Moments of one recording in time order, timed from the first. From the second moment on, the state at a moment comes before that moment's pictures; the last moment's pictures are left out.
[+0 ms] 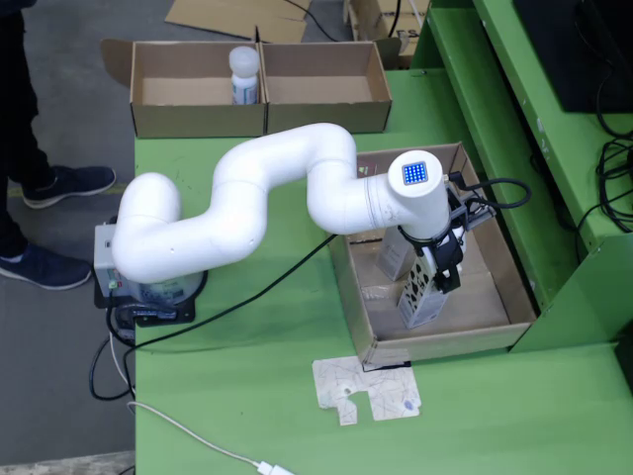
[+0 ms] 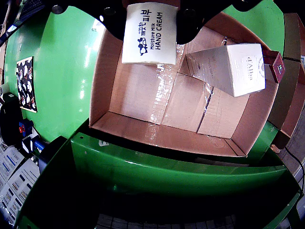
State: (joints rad) arm -0.19 -1.02 -0.03 -0.10 1.71 -0.39
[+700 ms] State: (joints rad) arm -0.19 -1.02 -0.03 -0.10 1.71 -0.39
